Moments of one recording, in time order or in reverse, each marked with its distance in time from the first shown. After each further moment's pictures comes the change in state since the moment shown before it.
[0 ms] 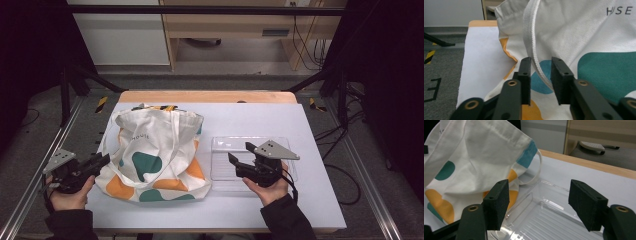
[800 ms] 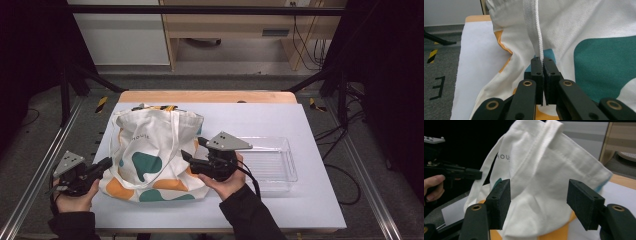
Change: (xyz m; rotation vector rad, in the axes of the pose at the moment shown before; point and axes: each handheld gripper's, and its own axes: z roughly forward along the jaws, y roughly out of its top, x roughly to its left) left arm -0.008 -0.008 0.004 0.044 0.006 0.038; right arm 0.080 0.040 0.053 -0.047 0.213 -0.016
